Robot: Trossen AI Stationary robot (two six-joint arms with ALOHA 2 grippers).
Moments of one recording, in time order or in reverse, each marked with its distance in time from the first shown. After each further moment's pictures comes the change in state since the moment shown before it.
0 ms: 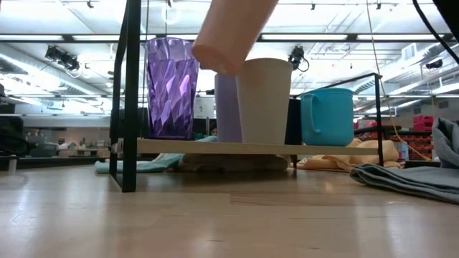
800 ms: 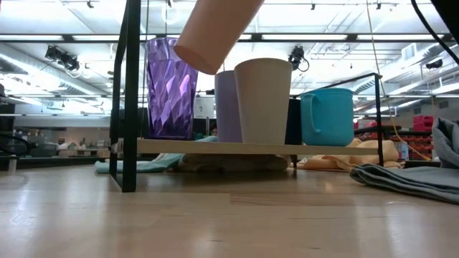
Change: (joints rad) left arm 0.000 0.000 0.000 0.000 0.000 -0.015; right arm -0.017 0.003 0.012 0.060 0.057 -0.003
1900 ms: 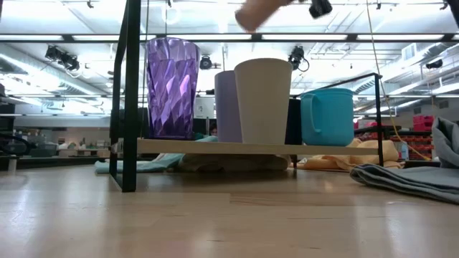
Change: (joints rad) left arm -0.029 0.012 0.000 0.000 0.050 -0.029; right arm -0.666 -0.345 0.023 -0.207 -0.463 0.816
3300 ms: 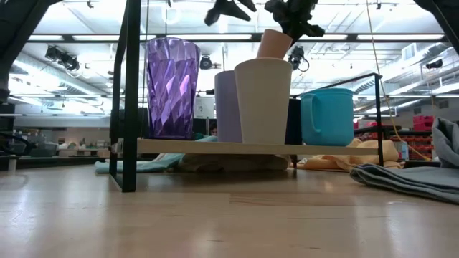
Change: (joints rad) left arm -0.188 0.342 0.000 0.175 0.087 -0.503; right arm -0.057 0.128 0.001 -0.001 0.474 -0.211
